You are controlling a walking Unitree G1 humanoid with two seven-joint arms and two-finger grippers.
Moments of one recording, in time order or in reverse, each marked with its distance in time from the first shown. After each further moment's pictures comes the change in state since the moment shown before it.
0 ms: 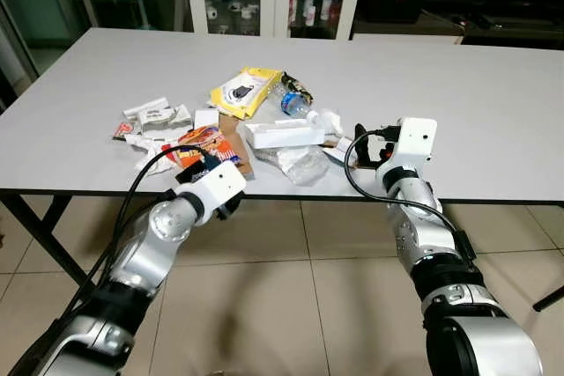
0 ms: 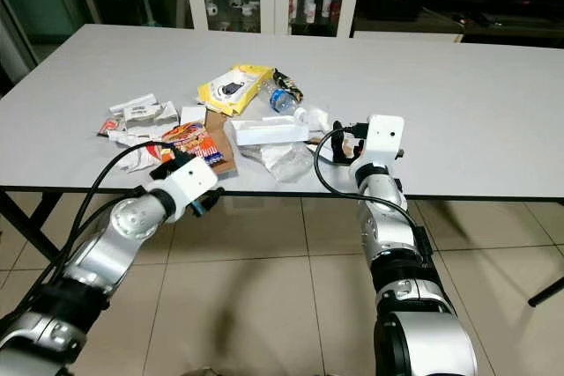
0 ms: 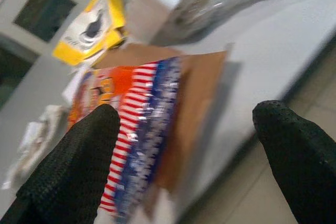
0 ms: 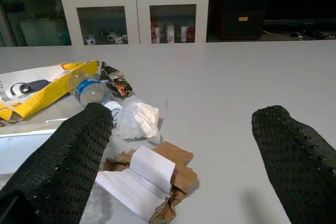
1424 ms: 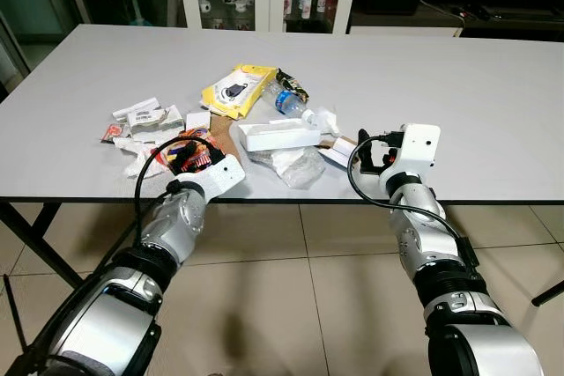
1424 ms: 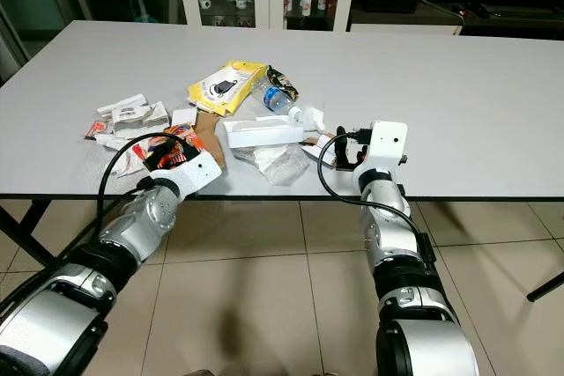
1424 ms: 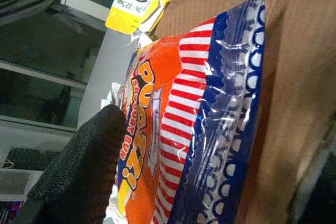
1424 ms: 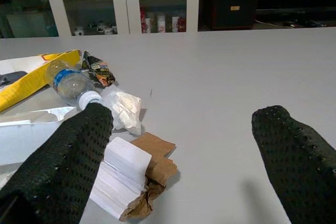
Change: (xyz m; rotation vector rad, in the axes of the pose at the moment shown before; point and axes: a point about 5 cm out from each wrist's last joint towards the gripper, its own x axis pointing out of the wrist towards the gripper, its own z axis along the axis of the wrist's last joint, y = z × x) left arm 0.028 0.006 -0.018 0.234 0.218 0.281; right arm -0.006 -0.005 -0.006 -0.001 0.013 -0.016
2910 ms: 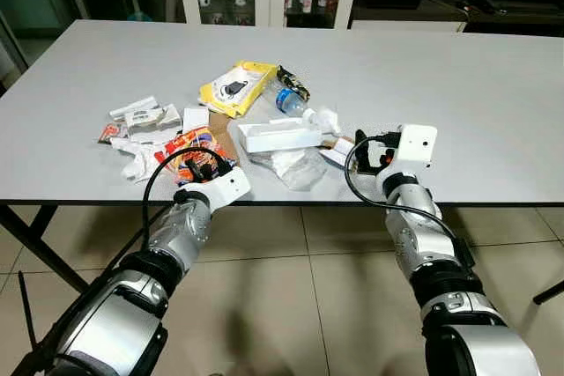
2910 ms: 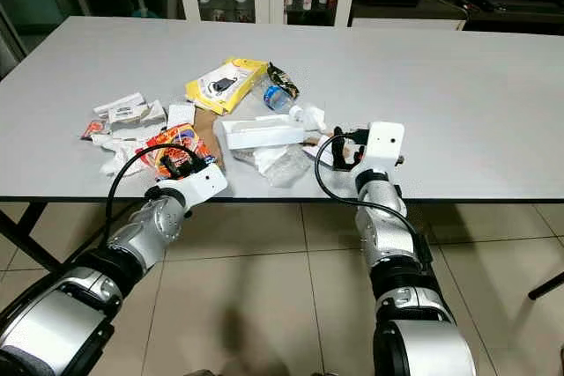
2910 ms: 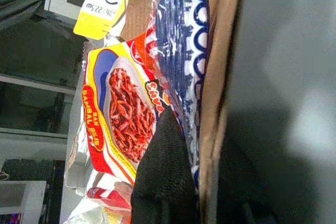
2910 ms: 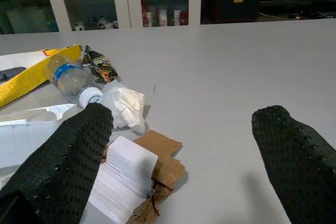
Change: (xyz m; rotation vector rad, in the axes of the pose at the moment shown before) left arm -0.003 -0.016 0.000 0.048 -0.009 -0.023; right arm 0.000 0.005 -0.001 0.012 0.003 0.004
